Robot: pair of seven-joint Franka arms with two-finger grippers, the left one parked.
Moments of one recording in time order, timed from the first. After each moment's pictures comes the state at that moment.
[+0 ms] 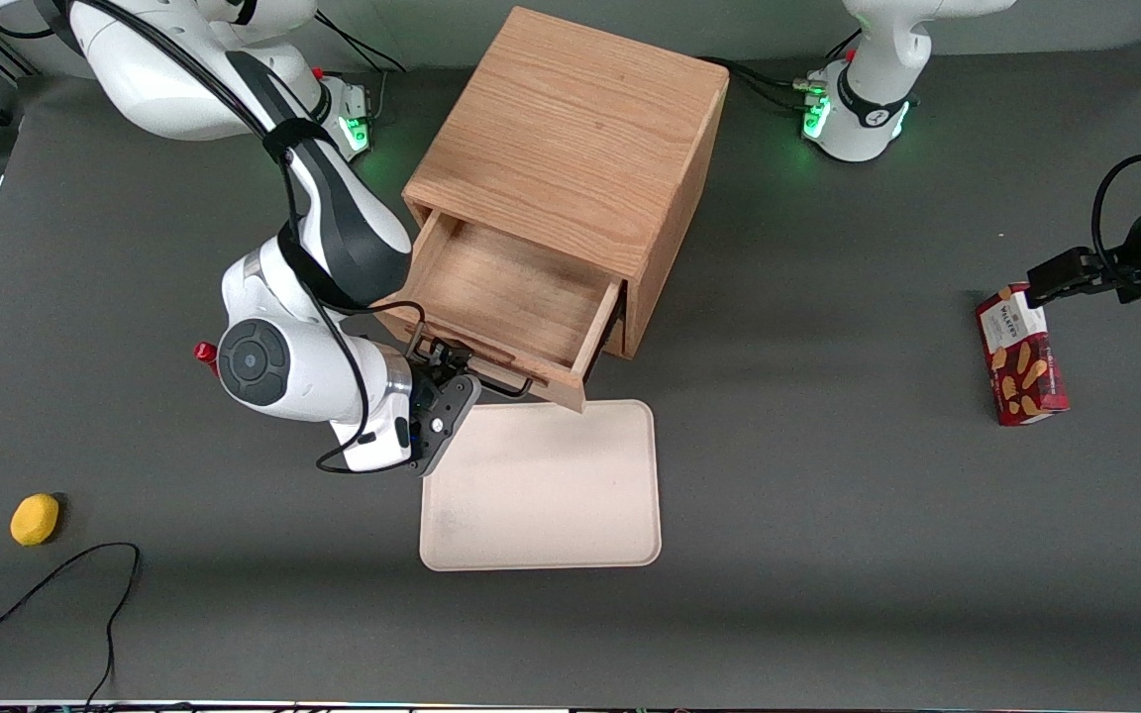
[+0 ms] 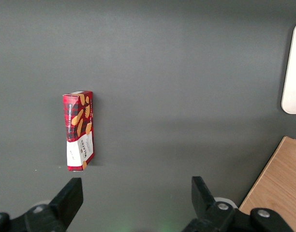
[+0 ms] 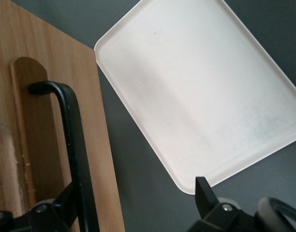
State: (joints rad) arm 0.26 0.59 0.21 -1.35 0.18 1.87 -0.56
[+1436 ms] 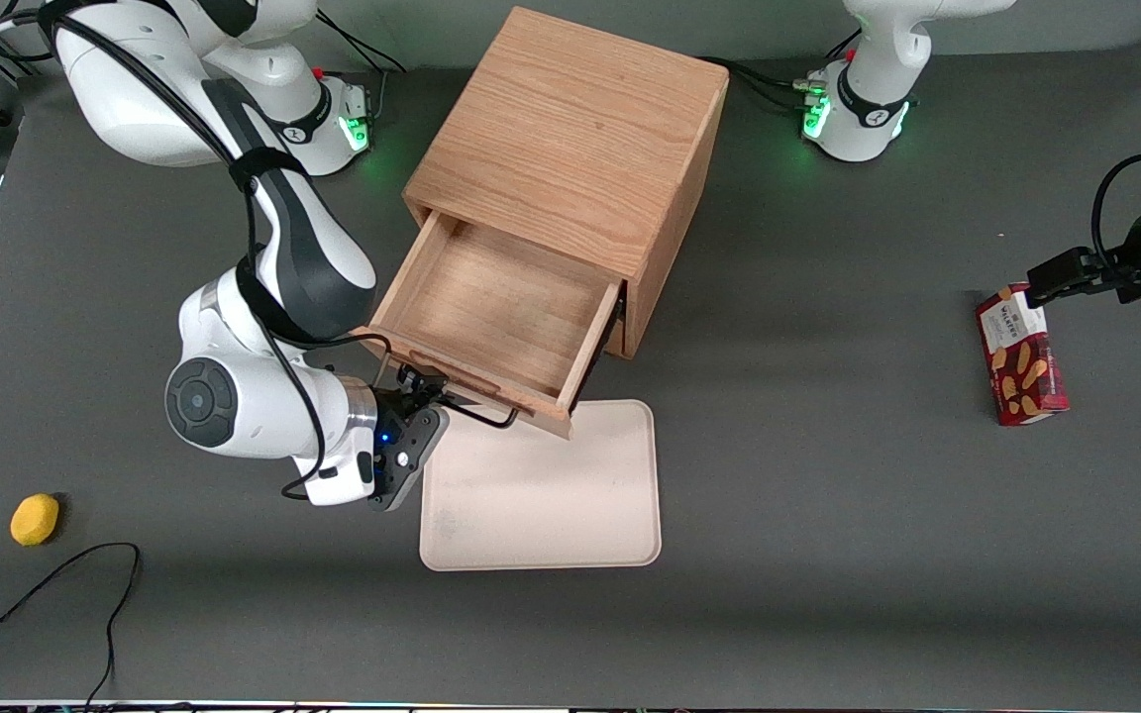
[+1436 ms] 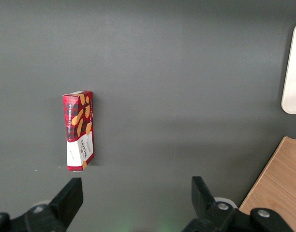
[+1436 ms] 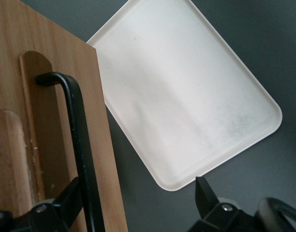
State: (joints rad) arm 0.22 0.68 0.21 -1.19 0.18 1.80 -0.59
